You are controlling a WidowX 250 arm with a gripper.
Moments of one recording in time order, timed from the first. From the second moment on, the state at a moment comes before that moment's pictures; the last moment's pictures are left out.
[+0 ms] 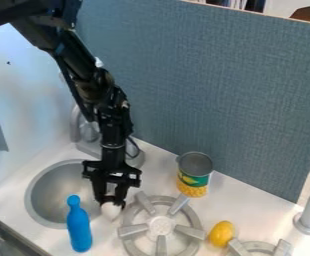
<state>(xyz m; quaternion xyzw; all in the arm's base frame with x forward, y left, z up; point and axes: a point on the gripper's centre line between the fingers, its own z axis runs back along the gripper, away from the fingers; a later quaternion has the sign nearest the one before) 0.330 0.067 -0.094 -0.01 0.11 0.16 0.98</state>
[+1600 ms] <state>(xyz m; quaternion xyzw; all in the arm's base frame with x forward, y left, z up) 0.312 -0.005 -0.035 -0.05 0.05 -0.06 1.00</state>
